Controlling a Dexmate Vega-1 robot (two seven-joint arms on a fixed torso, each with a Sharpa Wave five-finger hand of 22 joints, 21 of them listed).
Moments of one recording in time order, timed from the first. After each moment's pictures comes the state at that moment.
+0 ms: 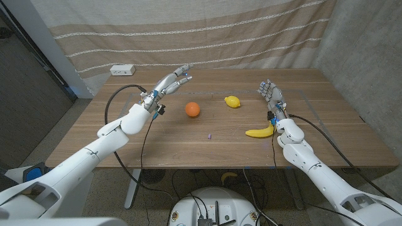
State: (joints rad) left arm 0.83 0.74 0.45 -1.55 0.24 -0.53 0.25; left_hand 0.07 0.09 0.72 -0.03 0.18 0.15 -0.04 0.20 0.17 0.07 -0.01 0.23 0.18 0.13 0.00 0.20 0.17 0.05 0.08 0.56 0.17; right arm -0.88 -0.40 -0.34 -1.25 0.66 0.43 -0.06; right_hand 0.36 0.16 0.47 -0.08 0.19 0.39 0.12 0.20 0.19 0.36 0.08 0.22 0.26 0.24 0.02 0.28 0.38 0.23 0.01 0.57 0.17
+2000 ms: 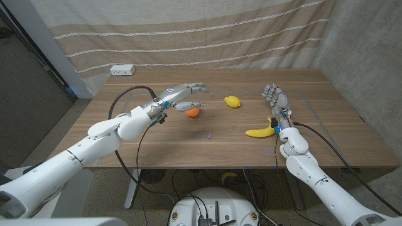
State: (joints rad) left arm 0.93 0.92 0.44 -1.86 0.53 -0.36 0.14; left_hand 0.29 0.03 0.73 -0.19 0.17 0.36 -0.06 0.24 0.18 0.14 -0.06 0.22 0.18 0.16 -0.03 0.20 0.17 0.08 0.06 0.51 0.17; right arm -1.02 -0.42 -0.31 -1.38 0.65 0.49 -0.12; right_hand 0.36 0.16 0.46 -0.10 0.20 0.41 0.12 0.21 0.19 0.39 0.09 0.23 0.26 0.25 0.02 0.28 0.38 0.25 0.01 0.55 0.16
